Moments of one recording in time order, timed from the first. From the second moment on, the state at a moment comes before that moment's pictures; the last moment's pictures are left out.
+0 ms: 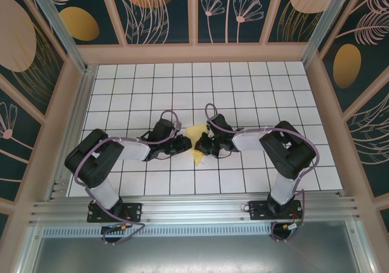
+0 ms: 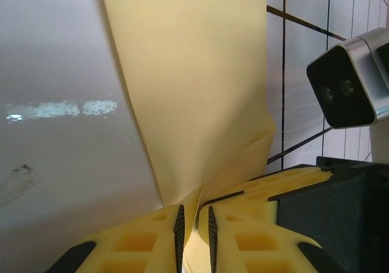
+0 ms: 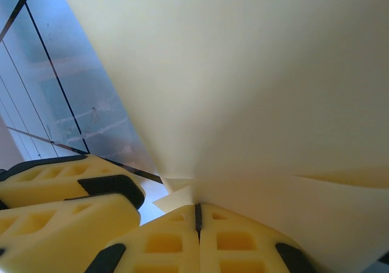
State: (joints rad) left arm -0.64 1.71 0.63 0.32 0.42 -0.92; right arm 0.71 1.77 0.79 0.03 -0.46 1.07
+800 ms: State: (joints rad) left arm -0.65 1.76 0.66 0.29 0.43 -0.87; right arm 0.71 1.77 0.79 0.04 -0.47 1.07
